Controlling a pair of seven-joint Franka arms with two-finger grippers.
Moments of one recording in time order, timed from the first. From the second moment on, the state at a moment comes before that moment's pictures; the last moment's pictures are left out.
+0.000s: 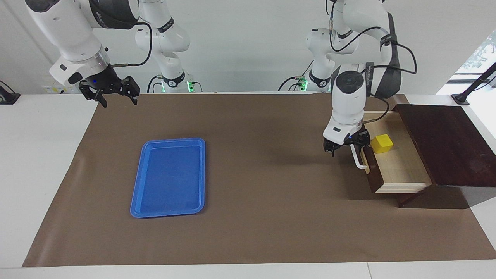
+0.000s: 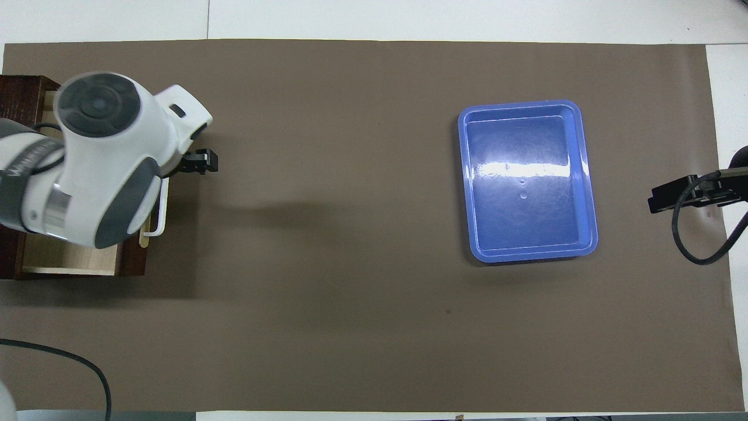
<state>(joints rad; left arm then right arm) -0.24 0.16 -0.04 -1.74 0.26 1.88 -0.38 -0.05 -0.05 0.02 -1.66 -0.01 1.52 -0.10</state>
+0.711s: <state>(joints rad) 0.08 0.09 -0.04 -1.78 0.09 1.87 -1.23 -0.05 -0.05 0.02 -1.66 -0.01 1.52 -0.10</state>
